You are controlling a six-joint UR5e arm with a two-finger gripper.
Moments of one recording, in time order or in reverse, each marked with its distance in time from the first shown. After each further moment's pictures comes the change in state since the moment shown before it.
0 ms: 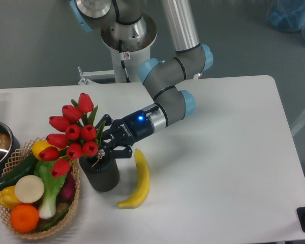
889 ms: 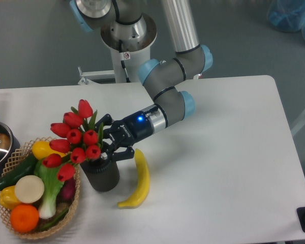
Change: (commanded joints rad) arm 0.000 -0.008 -0.002 0.000 0.000 0.041
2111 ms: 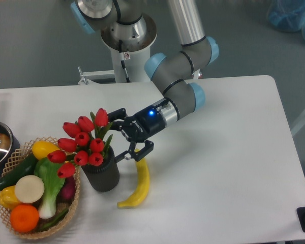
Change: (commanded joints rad) arm 0.107 0.083 -0.041 0.002 0.149 0.003
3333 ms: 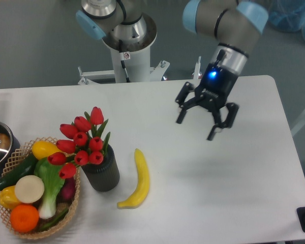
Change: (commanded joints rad) arm 0.195 0.261 0.285 -0.008 0.922 -0.262
